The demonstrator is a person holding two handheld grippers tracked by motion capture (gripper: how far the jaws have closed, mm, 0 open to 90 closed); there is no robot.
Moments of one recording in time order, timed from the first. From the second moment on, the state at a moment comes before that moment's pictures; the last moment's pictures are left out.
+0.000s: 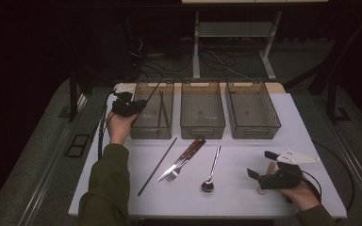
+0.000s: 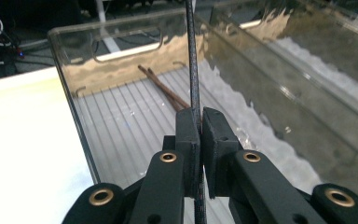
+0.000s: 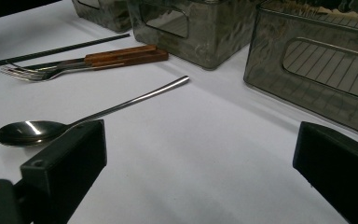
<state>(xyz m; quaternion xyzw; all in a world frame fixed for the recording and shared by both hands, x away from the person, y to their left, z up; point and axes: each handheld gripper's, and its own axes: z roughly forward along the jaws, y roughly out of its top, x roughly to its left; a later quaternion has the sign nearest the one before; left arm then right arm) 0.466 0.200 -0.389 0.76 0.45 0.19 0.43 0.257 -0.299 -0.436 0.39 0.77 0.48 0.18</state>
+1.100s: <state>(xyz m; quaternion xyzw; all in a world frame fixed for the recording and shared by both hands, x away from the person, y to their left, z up) 0.421 0.197 -0.356 0.77 0.42 0.18 0.45 0.258 -0.299 -0.437 0.39 0.77 0.48 0.18</state>
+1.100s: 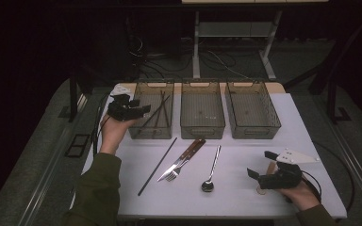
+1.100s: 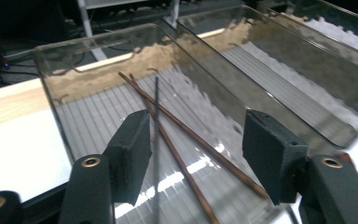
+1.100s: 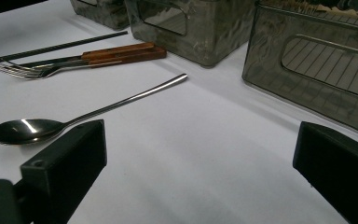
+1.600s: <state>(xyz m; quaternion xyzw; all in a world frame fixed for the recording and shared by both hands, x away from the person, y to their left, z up) 0.373 0.185 -0.375 0.78 0.40 0.16 0.46 0.258 -0.299 -0.438 0.39 0.77 0.47 0.18</state>
